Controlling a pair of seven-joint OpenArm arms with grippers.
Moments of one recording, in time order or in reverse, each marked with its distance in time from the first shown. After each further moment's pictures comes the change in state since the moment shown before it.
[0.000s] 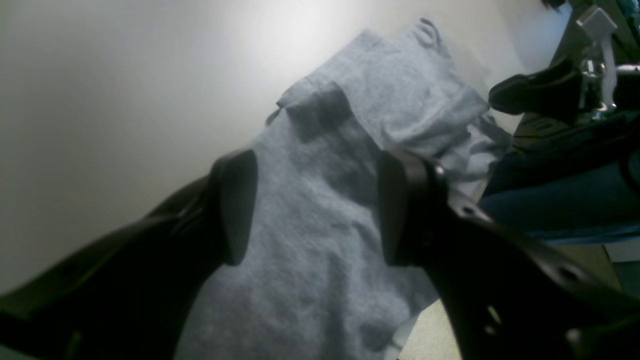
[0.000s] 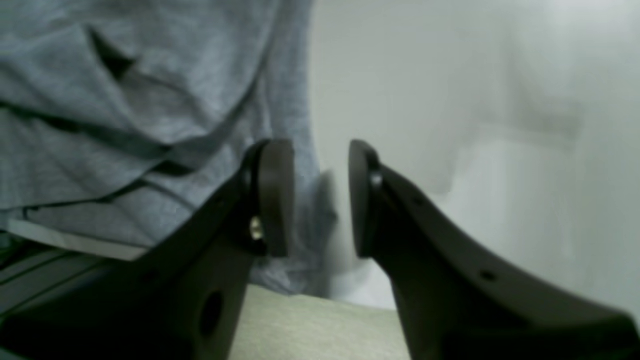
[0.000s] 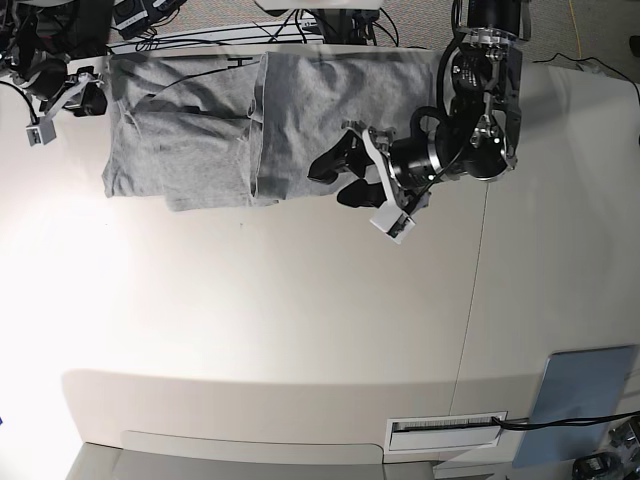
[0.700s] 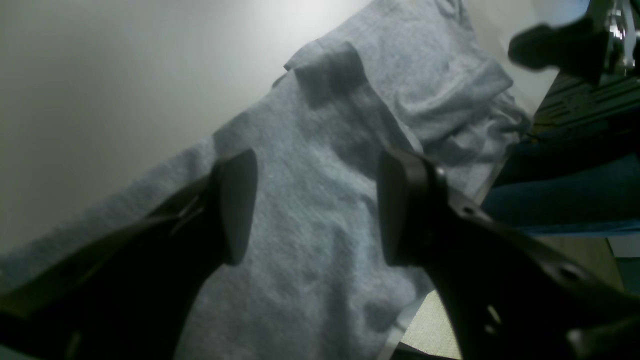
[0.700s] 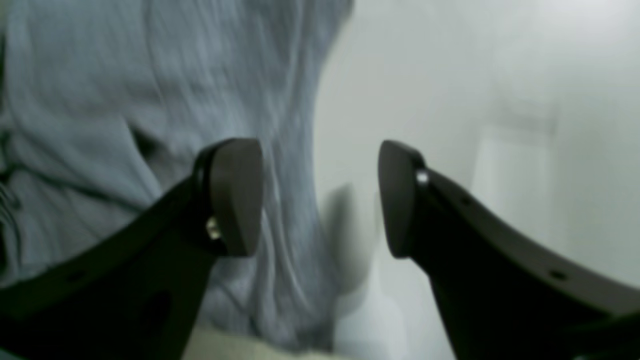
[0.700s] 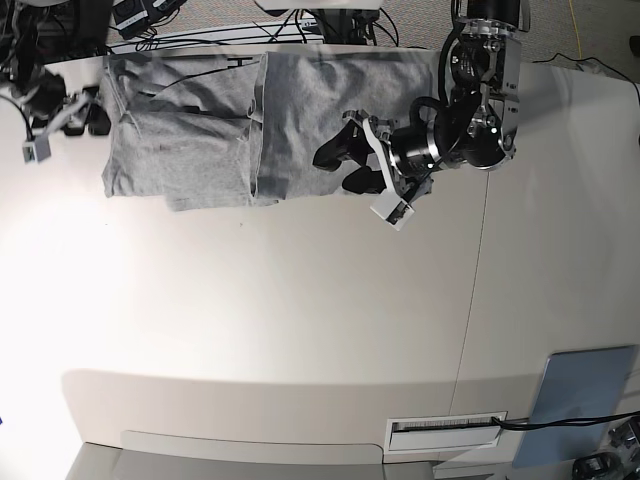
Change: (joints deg) left arm 2.4 0.0 0.0 0.0 2.6 0.0 0.0; right arm 6.2 -0.5 0.0 0.0 0.4 -2.7 -0.8
